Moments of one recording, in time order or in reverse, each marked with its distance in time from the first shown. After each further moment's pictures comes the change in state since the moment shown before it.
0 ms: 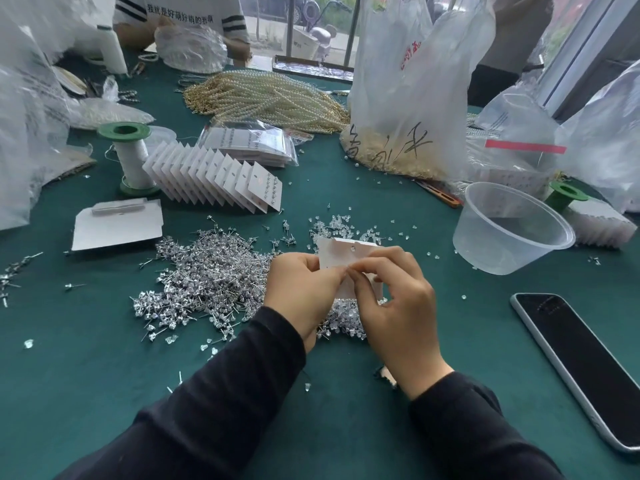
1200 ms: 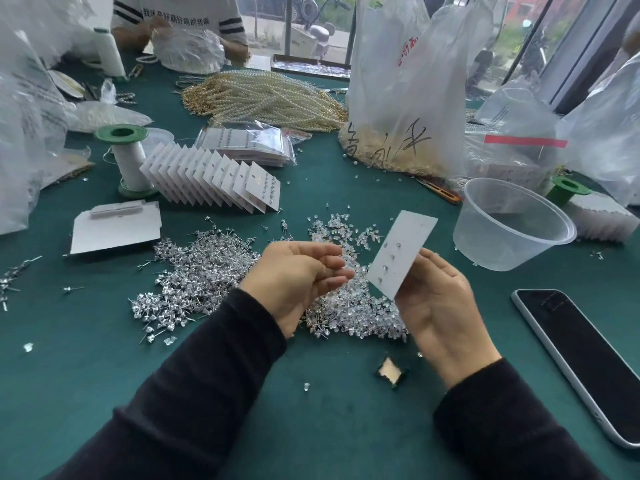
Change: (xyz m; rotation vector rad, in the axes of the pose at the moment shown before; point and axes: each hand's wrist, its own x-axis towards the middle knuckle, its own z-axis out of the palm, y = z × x) left_hand -0.002 0.029 -0.021 -0.191 -0.283 -0.200; right_hand 0.019 0.010 -0.030 1.186 0.039 0.981
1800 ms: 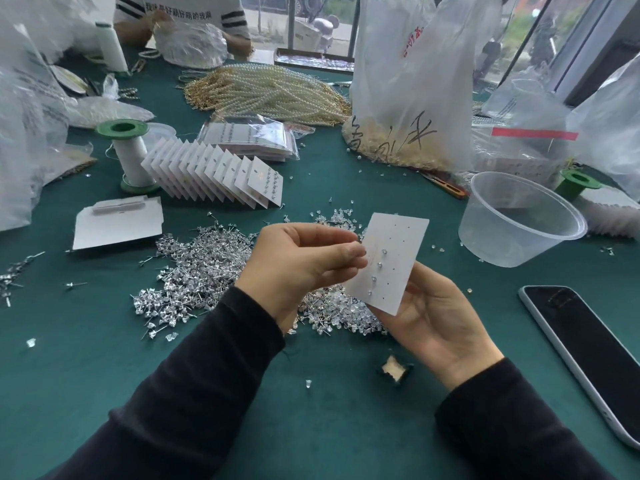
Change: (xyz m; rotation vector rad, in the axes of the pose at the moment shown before) left_hand -0.004 0.000 0.001 0.010 -0.030 0.227; right_hand -0.009 0.000 0.006 0.088 -0.347 0.278
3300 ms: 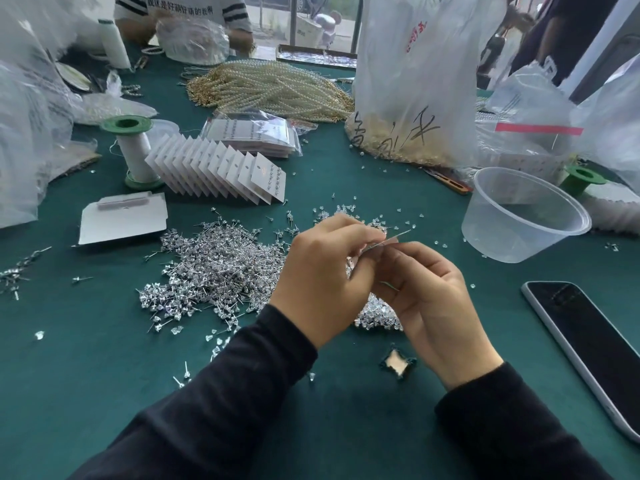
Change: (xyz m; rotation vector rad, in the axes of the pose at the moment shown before) left_hand -0.006 -0.014 0.014 0.932 0.056 0.776; right_hand -0.002 0.010 -0.001 -0.316 0.144 -0.275
